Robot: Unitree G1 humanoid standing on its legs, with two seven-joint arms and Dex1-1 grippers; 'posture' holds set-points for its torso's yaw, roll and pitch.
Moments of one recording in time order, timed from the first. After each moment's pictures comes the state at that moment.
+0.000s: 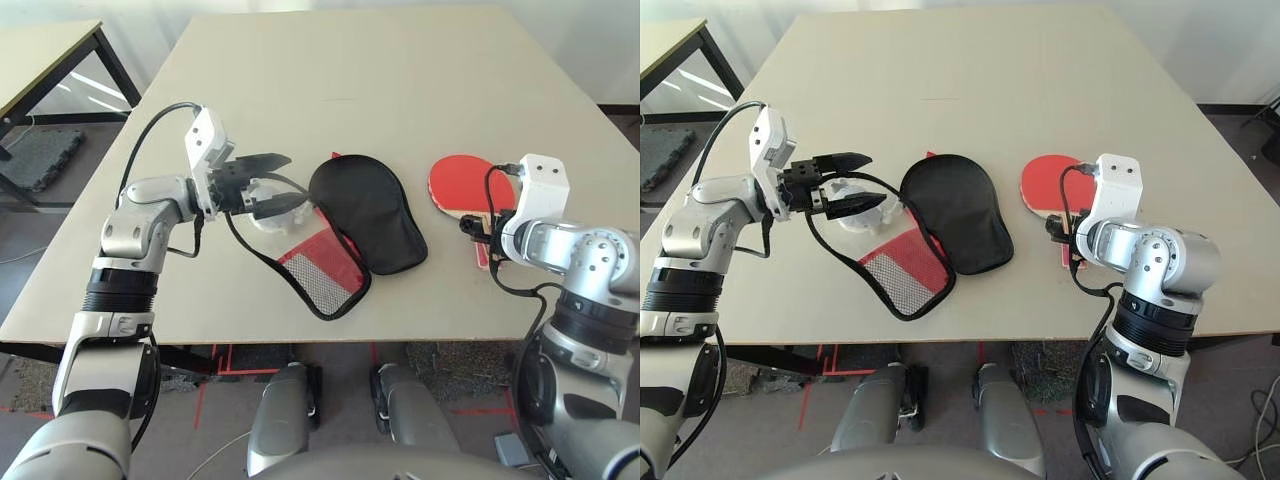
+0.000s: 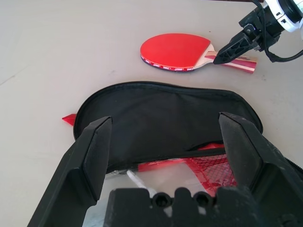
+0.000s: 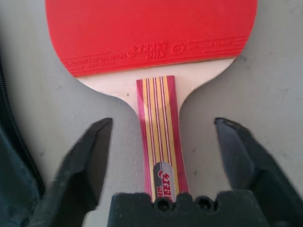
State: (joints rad) left arm -0.62 0.59 0.00 0.21 -0.39 0.36 -1.17; right arm -0.53 -0.25 -0.44 -0.26 0.45 1.60 -0.23
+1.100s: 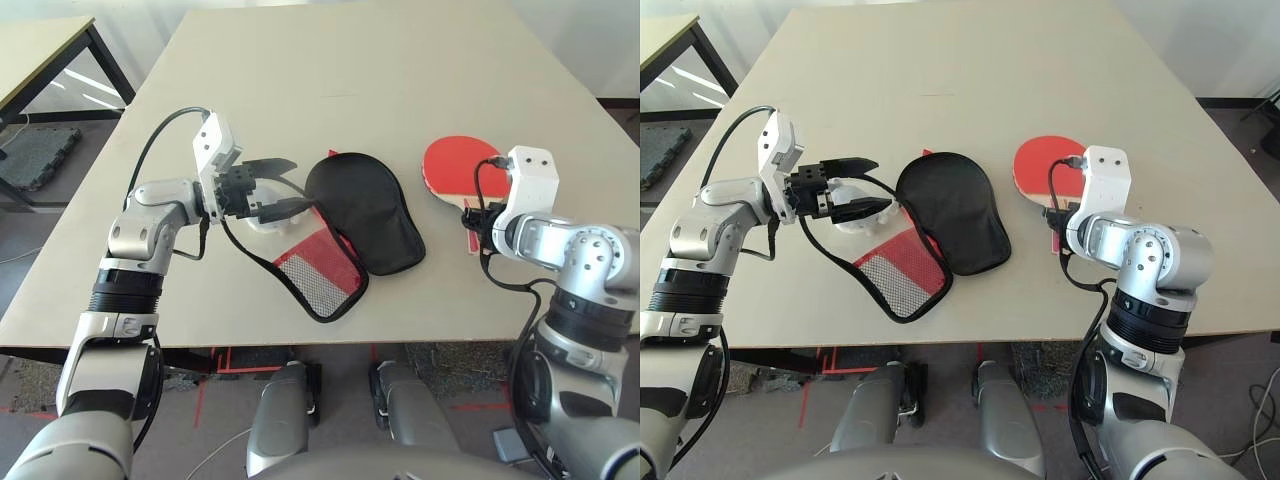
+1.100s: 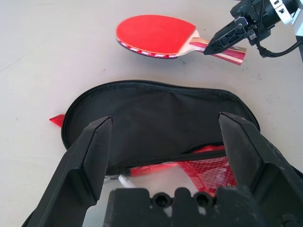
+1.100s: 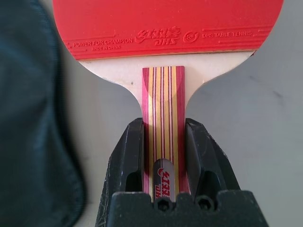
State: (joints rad) left arm -0.62 0.57 -0.01 0.21 -0.39 0.36 -1.17; right arm -0.58 -0.25 -0.37 -0.32 0.49 1.60 -0.18
